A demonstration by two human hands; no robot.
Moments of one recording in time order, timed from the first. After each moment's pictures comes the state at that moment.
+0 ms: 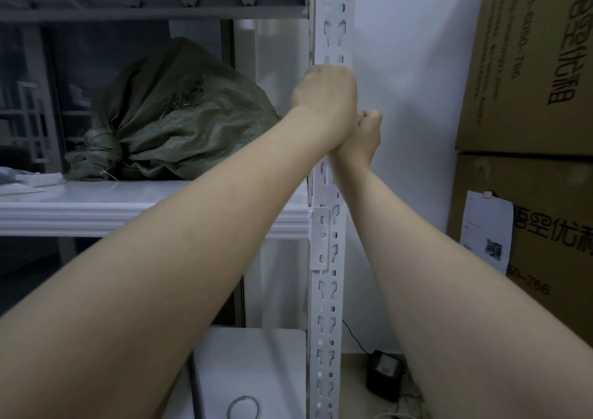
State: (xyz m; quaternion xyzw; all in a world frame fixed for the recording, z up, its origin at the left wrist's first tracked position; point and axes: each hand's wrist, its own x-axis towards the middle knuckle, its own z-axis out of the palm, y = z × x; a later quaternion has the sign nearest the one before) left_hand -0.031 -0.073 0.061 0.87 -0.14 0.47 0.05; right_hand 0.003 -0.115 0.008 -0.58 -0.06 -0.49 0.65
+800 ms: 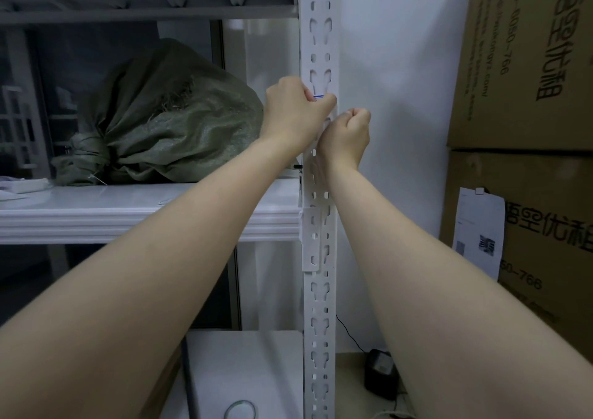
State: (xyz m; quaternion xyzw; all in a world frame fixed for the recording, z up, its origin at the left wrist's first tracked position) left_hand -0.015 -0.053 0.043 0.77 -0.18 0.47 0.41; right_hand -0.008 -0.117 0.011 -0.57 -0.03 -0.46 0.68
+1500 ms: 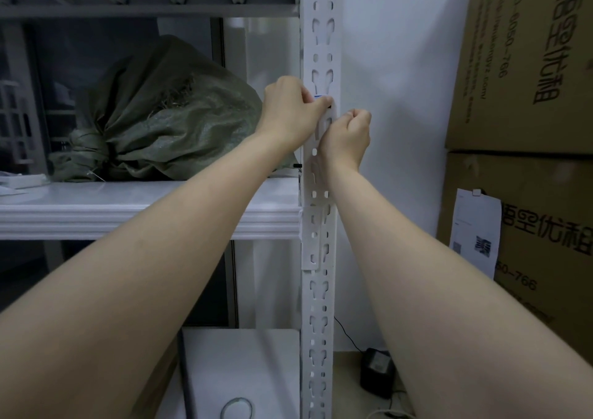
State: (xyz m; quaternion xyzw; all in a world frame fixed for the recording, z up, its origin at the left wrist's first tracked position) left_hand -0.008 -0.042 0.044 0.78 -0.21 0.46 0.37; right_hand -0.006 -0.117 0.010 -0.58 -0.03 -0.48 0.66
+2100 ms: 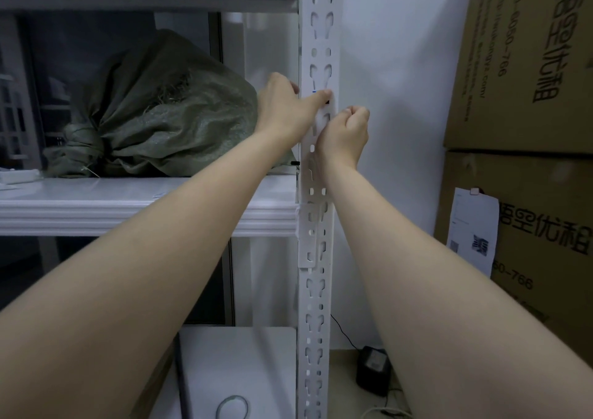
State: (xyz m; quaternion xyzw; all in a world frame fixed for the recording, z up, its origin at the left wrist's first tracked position) left_hand 0.002 -0.044 0.042 0.75 -0.18 0.41 0.48; right_hand -0.001 -0.117 0.009 -0.58 -0.03 -0.48 0.66
